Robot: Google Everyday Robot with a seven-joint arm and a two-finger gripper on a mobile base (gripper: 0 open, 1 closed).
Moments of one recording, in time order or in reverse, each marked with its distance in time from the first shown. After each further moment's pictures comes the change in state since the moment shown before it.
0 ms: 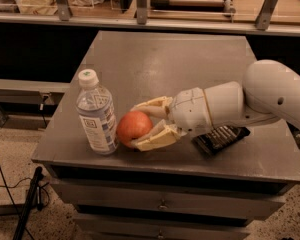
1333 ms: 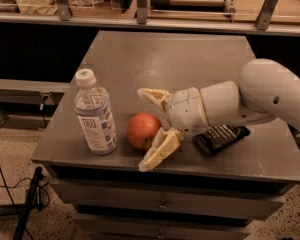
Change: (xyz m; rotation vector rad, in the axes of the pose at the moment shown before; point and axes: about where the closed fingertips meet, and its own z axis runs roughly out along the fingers) arm -0.003 0.003 0.006 -0.016 0.001 -0.007
